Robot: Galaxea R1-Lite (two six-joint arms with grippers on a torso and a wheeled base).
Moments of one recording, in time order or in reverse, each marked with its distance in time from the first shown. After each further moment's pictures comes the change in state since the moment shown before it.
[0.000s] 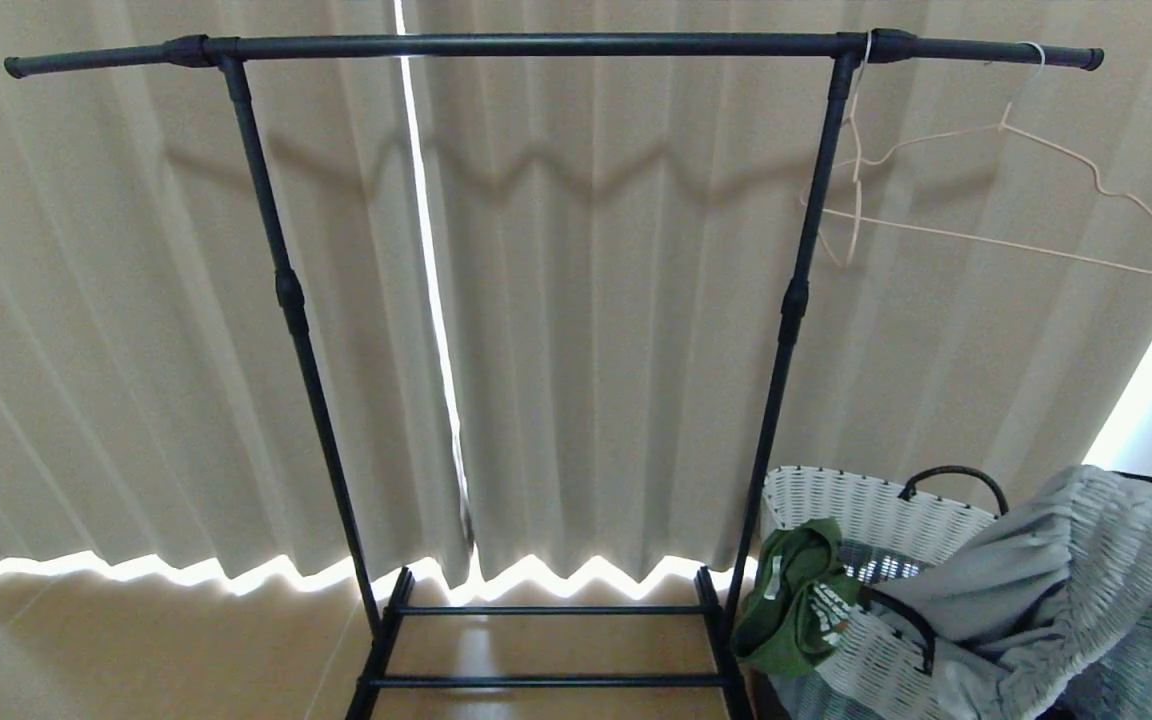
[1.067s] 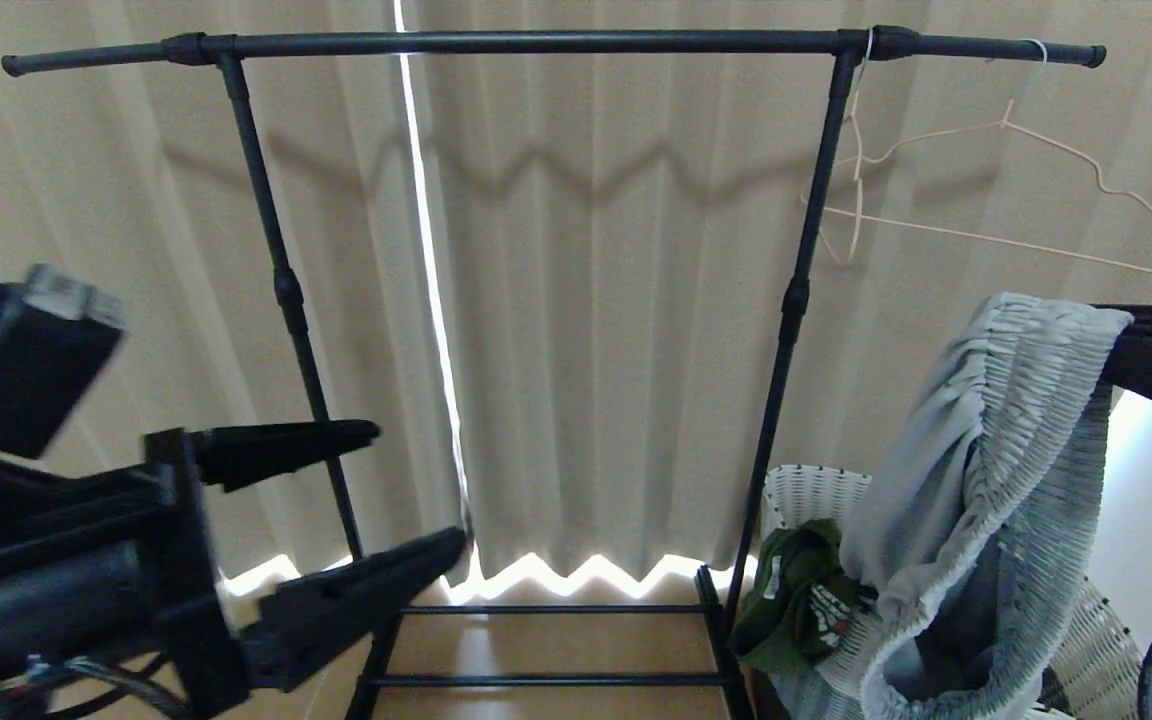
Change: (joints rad) left arm -0.653 1.082 -0.394 -0.505 0.064 -0.167; right arm 0.162 0.203 -0.321 0.013 0.001 0.160
